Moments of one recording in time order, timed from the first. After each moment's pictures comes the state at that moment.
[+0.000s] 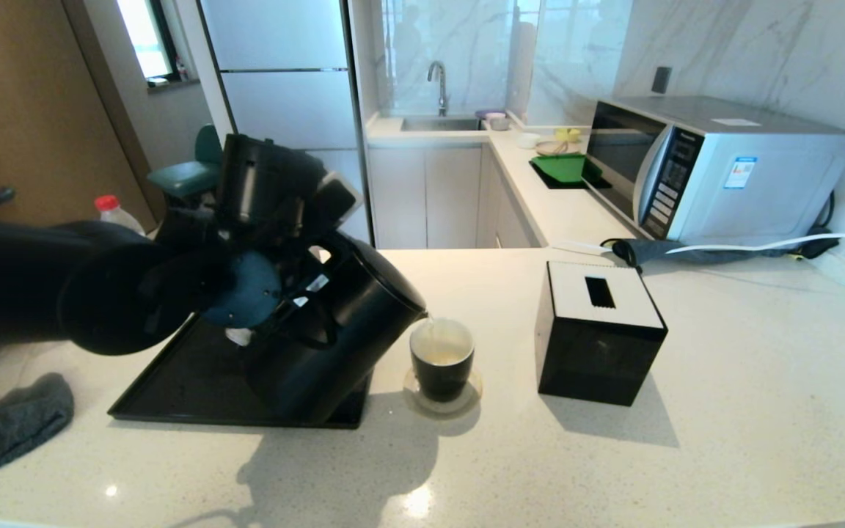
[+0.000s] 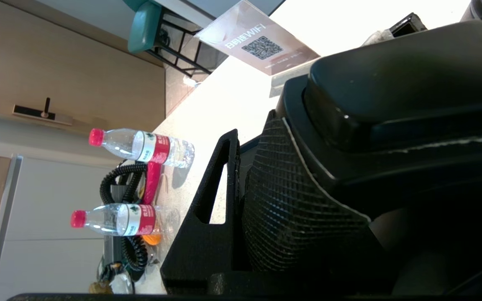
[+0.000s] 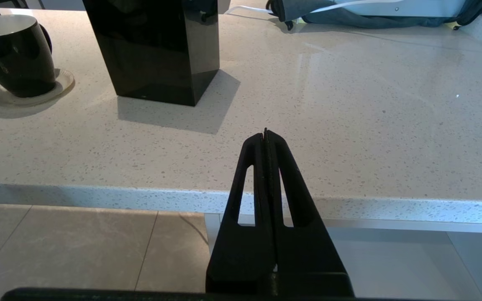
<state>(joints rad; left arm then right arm) -0.56 1.73 -1.17 -0.13 0.73 0.56 0.01 0.00 0.00 0.00 0.01 -0.02</state>
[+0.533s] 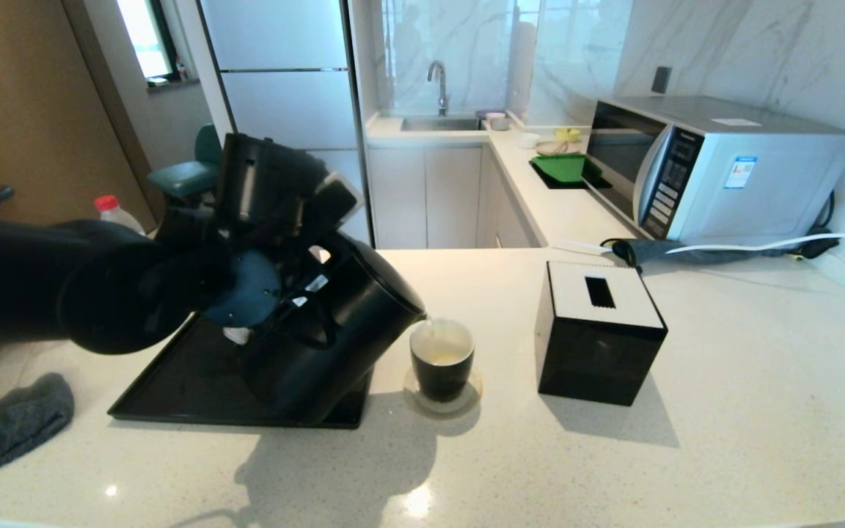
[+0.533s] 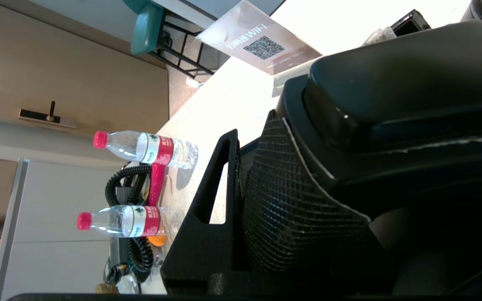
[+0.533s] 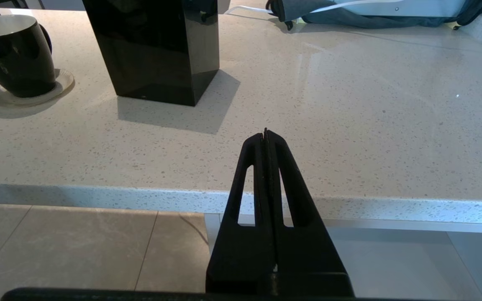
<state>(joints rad) -0.56 1.73 -1.17 -0.13 0.73 0.58 0.01 0.00 0.00 0.00 0.01 -0.02</state>
